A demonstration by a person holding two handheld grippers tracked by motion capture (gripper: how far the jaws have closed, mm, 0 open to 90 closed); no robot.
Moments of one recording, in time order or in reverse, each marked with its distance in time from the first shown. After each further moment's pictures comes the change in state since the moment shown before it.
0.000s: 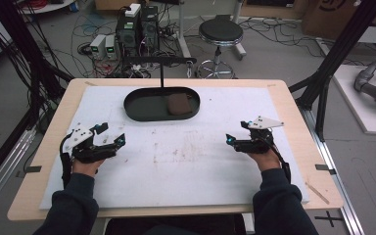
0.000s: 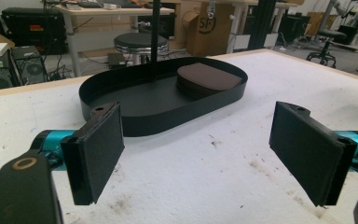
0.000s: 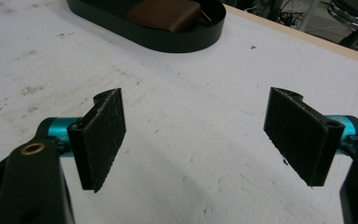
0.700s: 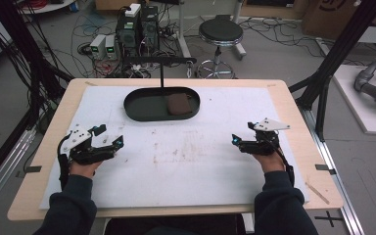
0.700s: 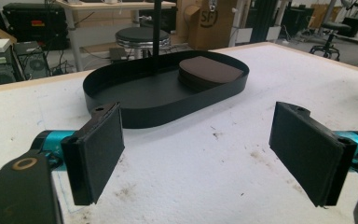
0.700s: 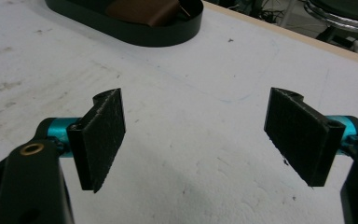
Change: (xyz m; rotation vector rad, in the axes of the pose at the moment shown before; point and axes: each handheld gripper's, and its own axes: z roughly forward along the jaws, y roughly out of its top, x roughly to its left) left arm 0.000 0.000 -0.007 0.025 0.004 0.007; right arm -0.007 -0.009 -0.010 0.003 -0.073 0.015
